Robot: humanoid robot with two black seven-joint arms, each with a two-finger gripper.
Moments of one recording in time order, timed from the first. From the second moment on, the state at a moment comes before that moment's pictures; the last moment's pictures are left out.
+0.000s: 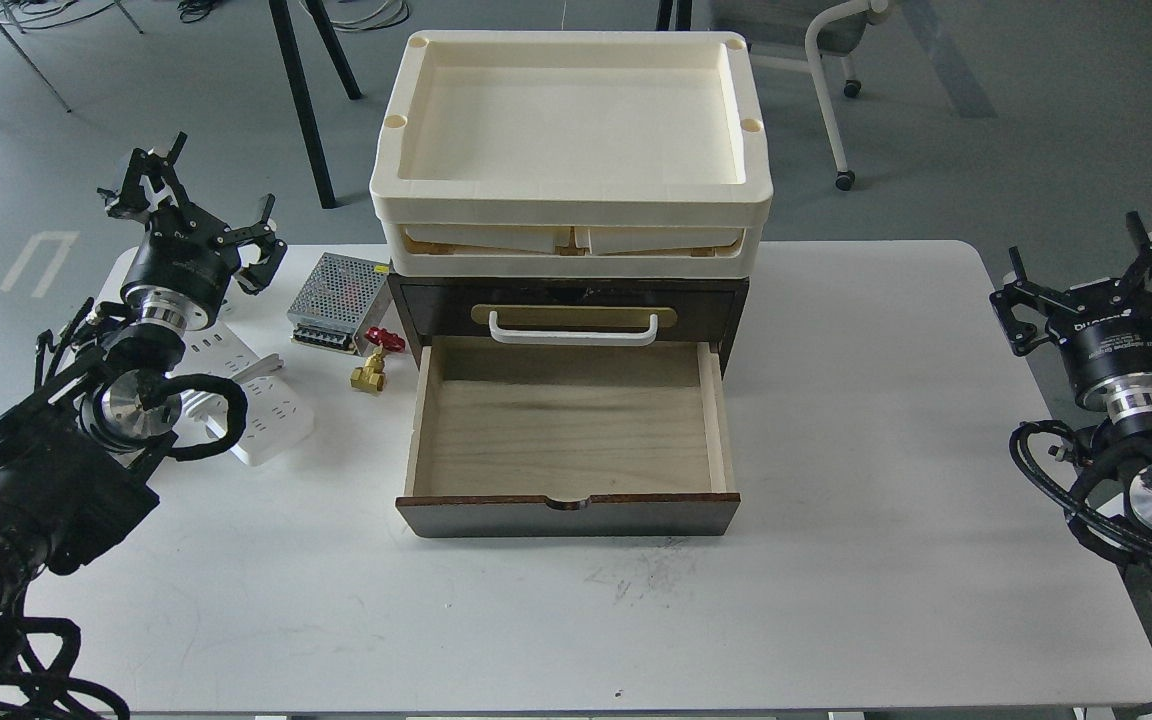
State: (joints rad) left arm -0.73 0.28 -0.68 -0.43 -0.17 -0.49 -0.42; right arm 0.41 -0.50 0.91 0.86 0.36 0.48 0.35
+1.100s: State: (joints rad) left arm -0.78 0.90 -0.69 -1.12 1.00 -0.38 -0.41; right arm 0.40 -0.49 0.90 0.90 0.35 0.44 0.37
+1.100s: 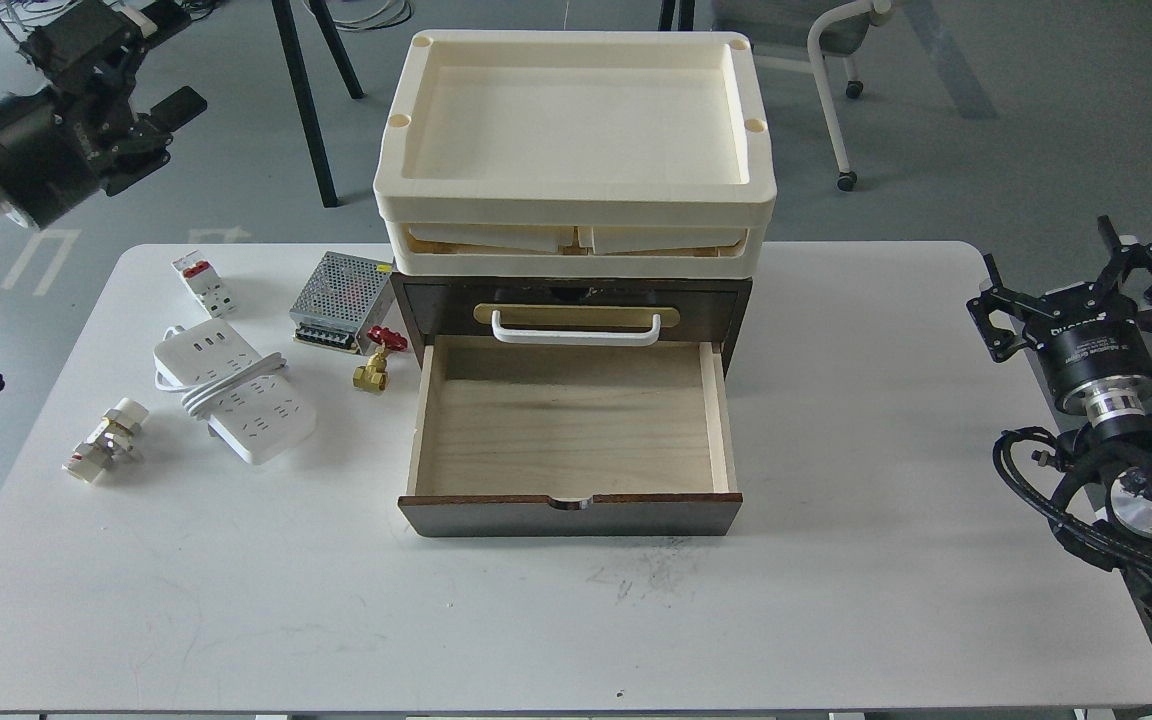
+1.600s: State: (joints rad) left arm -0.82 0.84 -0.56 -1.14 2.04 -0.22 -0.41; right arm 0.40 -0.49 0.90 0.90 0.35 0.44 0.37
